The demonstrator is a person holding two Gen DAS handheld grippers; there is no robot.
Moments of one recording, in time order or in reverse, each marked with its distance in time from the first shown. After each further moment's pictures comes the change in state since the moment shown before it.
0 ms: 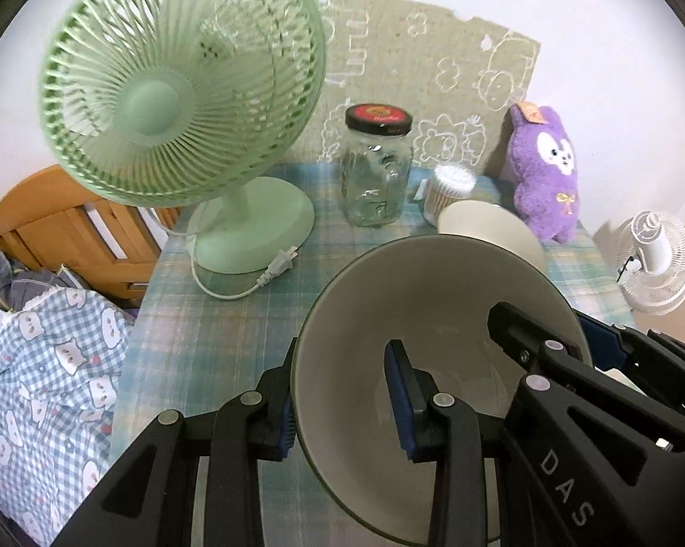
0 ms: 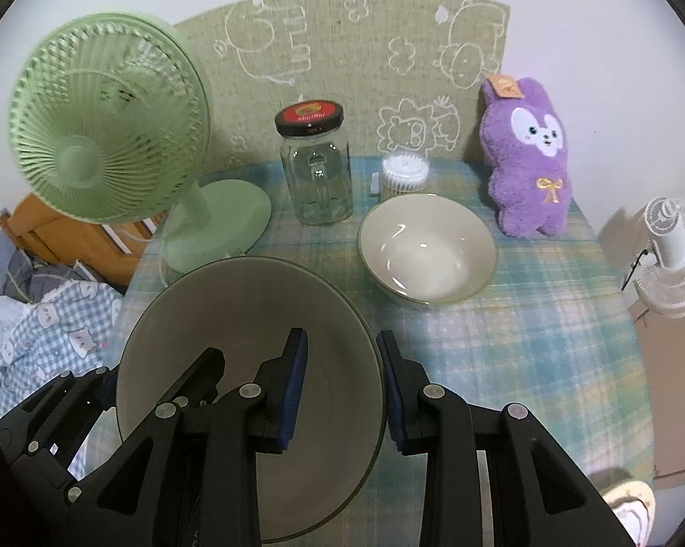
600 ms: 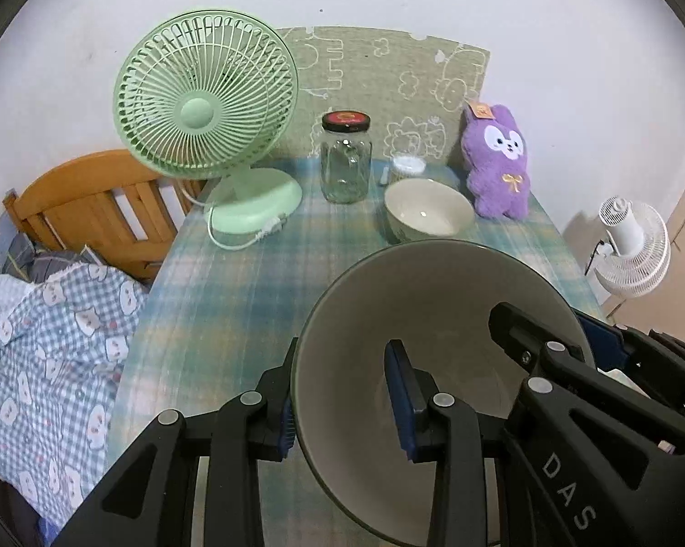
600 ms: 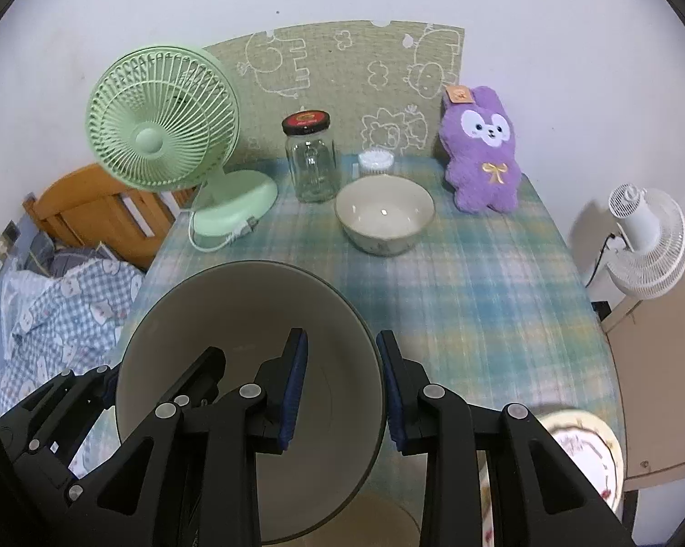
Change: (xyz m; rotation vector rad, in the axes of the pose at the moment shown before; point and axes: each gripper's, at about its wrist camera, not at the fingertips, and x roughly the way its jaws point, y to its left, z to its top) left arm -0.090 -0.046 -0.074 -0.013 -0.026 0.020; right arm -0.101 -0.035 -0.076 -0.026 -0.024 0.022
